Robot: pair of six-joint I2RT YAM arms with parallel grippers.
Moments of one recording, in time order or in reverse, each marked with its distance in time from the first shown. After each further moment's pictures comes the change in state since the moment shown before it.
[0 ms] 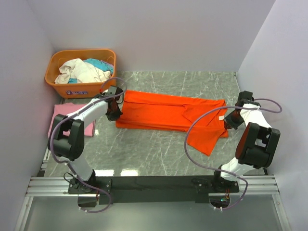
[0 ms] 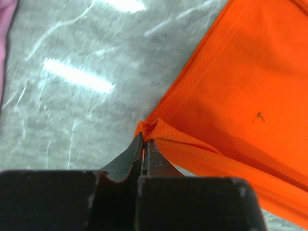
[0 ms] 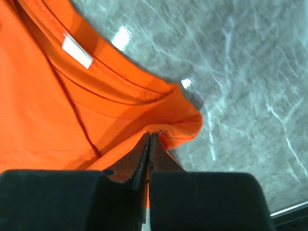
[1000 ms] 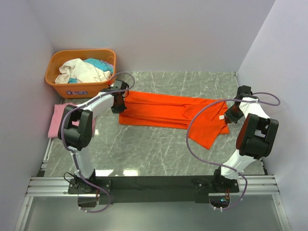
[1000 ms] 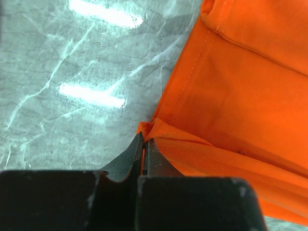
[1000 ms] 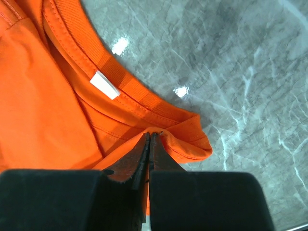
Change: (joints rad) left arm -0.010 0.188 0.182 0.056 -0.014 0.160; right arm 0.019 0.146 0.135 0.027 0.031 -0.011
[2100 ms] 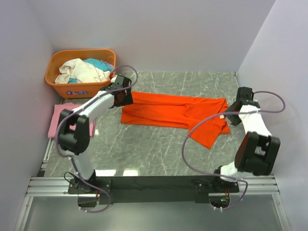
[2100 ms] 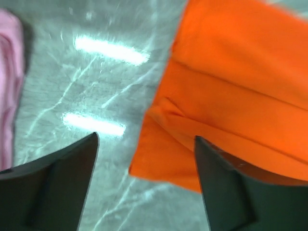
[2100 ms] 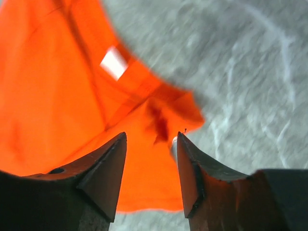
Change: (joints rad) left arm -0.049 -0.035 0.052 0.013 -0.086 0.027; right arm 0.031 -0.203 -0.109 0.067 0.079 0.017
